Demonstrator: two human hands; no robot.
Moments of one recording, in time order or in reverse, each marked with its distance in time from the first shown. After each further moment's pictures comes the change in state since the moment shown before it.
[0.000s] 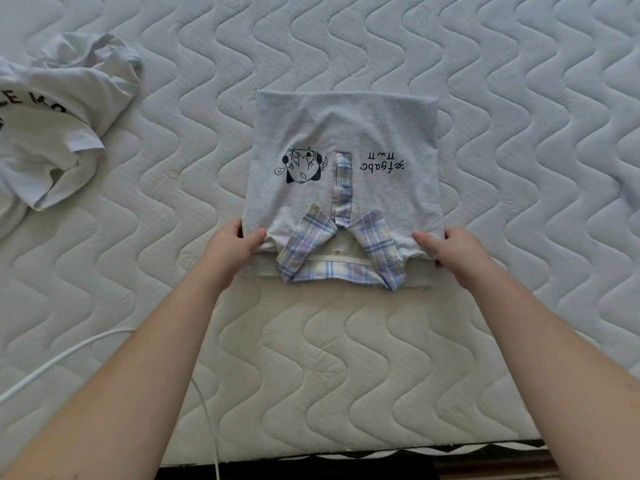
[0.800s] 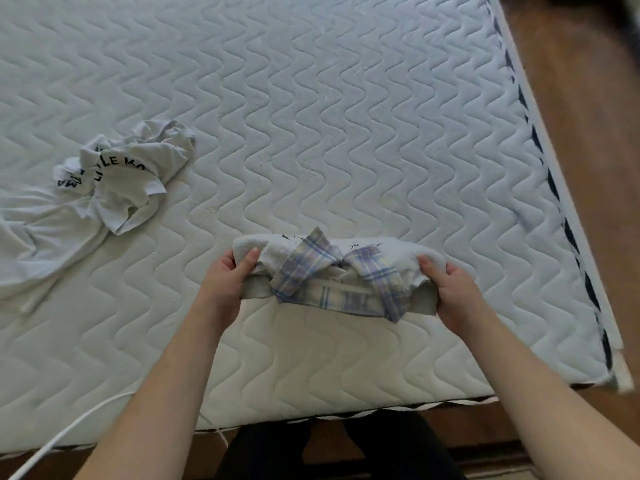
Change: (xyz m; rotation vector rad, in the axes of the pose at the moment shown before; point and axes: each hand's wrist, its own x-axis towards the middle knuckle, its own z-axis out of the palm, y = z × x) left_hand -0.186 0.064 -0.053 -0.562 -0.085 0.137; right_hand -0.197 -0.046 -0.050 0.605 -0.059 -0.096
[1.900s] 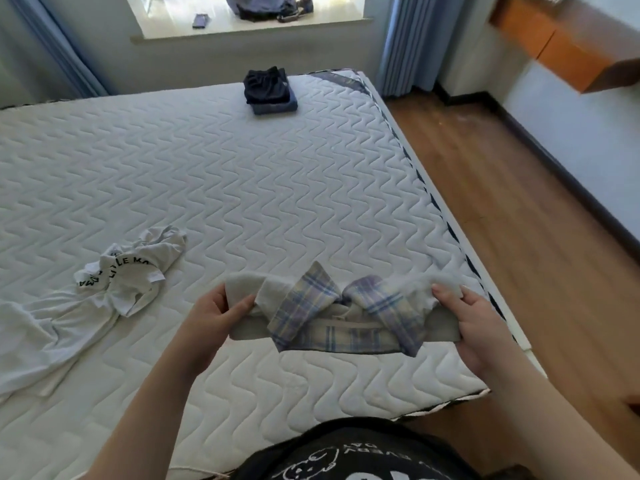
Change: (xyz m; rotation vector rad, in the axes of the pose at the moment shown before) left_hand -0.181 0.138 0.080 0.320 -0.310 0.265; right_hand -0.226 -0.139 -0.090 0.231 0.043 -0.220
